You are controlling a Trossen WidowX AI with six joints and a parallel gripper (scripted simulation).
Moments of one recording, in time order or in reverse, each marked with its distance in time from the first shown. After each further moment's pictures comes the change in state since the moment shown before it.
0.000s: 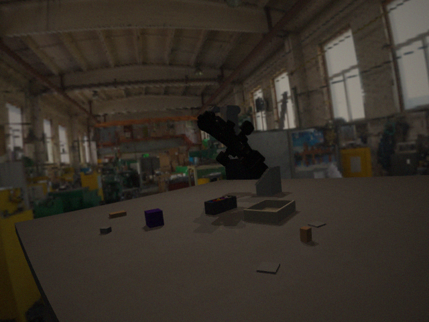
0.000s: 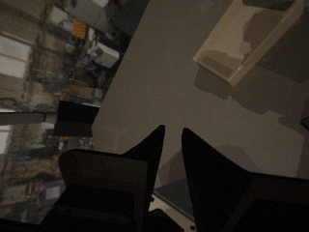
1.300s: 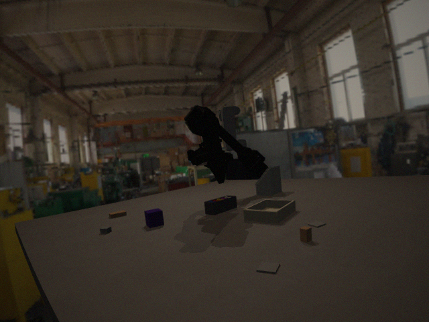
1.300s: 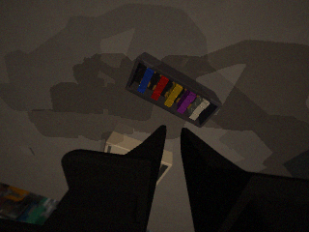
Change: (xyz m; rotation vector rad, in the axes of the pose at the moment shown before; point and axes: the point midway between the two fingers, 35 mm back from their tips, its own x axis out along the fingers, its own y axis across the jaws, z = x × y) arm 0.004 -0.121 0.072 1.690 -0.393 -0.763
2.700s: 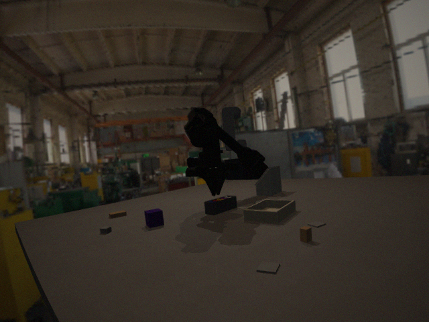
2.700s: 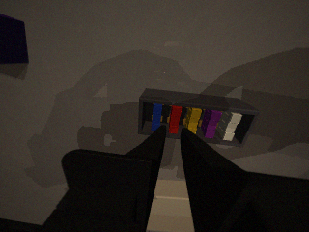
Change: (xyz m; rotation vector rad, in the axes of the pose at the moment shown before) arm 0.035 0.022 0.015 0.394 -0.166 -0.001
